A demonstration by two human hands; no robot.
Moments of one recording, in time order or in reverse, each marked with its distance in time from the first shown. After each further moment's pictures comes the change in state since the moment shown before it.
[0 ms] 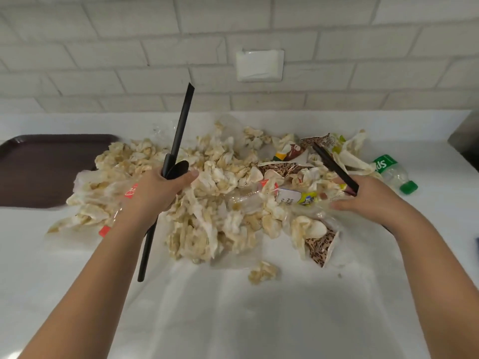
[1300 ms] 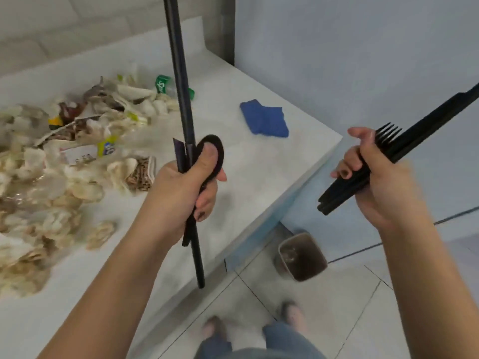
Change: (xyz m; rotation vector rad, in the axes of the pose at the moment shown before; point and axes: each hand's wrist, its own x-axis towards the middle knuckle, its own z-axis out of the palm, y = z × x) left_hand -0.249 0.055 0.185 -0.386 -1.144 0.173; right_hand -0.344 0.118 -0.019 1.187 0.946 0.167
